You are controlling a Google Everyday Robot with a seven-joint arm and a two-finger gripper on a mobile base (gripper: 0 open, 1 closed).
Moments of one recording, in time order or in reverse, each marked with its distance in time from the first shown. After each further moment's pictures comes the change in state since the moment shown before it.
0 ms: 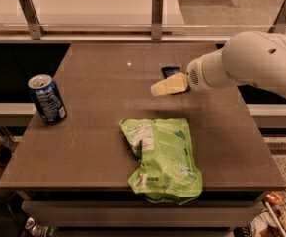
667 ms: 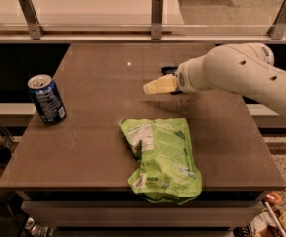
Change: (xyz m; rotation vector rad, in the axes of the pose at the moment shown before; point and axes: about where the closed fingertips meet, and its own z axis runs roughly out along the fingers) arm -0.008 -0.003 0.045 0.027 -0.049 0.011
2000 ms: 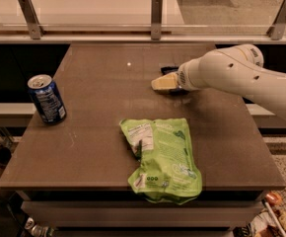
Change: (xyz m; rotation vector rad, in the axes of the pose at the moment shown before) arm 0.001 -0.034 0.042 0.061 0.005 0.031
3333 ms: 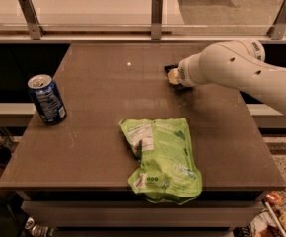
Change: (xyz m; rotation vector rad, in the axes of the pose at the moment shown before) arm -0.011 0.000 -0.009 0.000 0.000 0.000
